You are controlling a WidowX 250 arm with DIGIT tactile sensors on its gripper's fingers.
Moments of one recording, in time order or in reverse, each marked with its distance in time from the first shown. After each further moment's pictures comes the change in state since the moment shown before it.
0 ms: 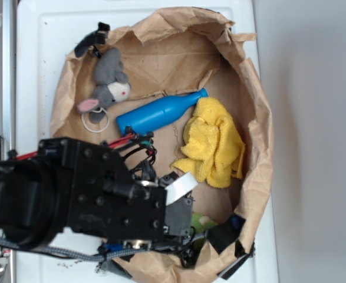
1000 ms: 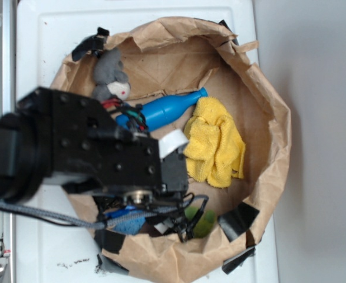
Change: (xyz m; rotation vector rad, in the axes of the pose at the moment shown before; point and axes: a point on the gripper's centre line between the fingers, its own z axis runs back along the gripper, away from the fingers) arm 0.019 0.023 0.026 -0.035 0.048 0.109
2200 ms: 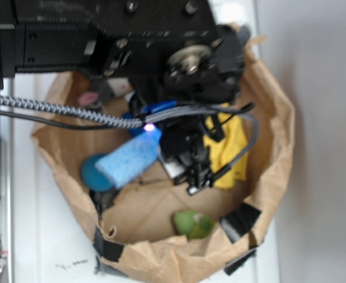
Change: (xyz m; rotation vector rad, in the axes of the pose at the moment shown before) arm 0.047 0.006 0.103 0.036 0.025 -0.356
